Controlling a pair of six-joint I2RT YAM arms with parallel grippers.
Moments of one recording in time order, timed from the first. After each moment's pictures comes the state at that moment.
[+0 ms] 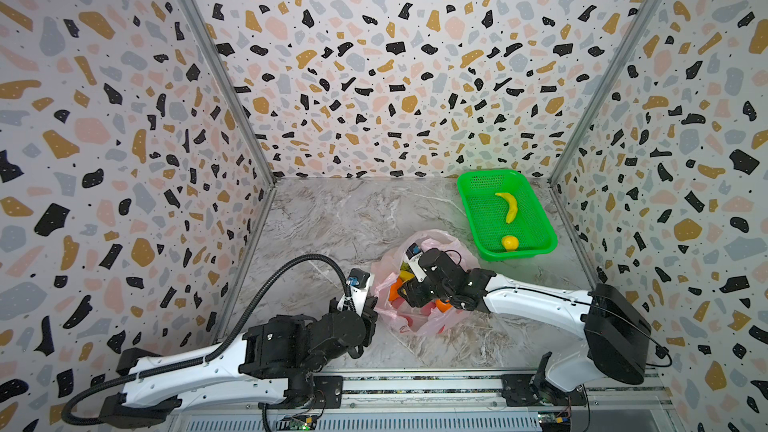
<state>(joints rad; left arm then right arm) -1.38 0.68 0.81 -0.82 -0.63 -0.63 0.99 1.47 0.93 -0.23 -0.05 0.37</state>
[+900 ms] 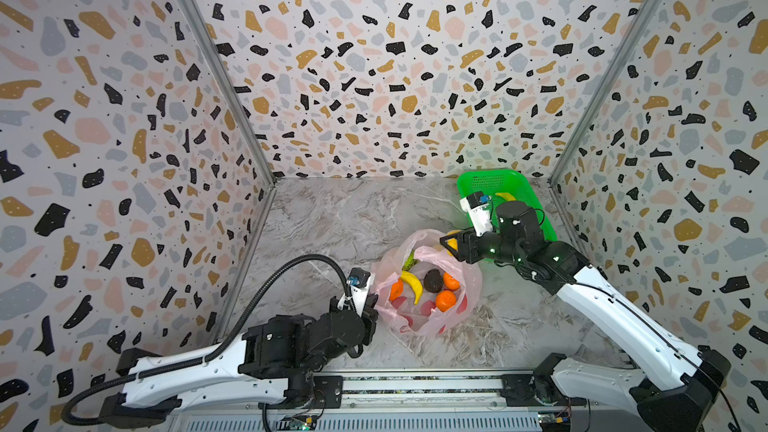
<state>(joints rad) -1.38 0.68 0.81 -0.79 -0.65 -0.59 0.58 1.15 1.18 -0.57 -0.26 0.28</state>
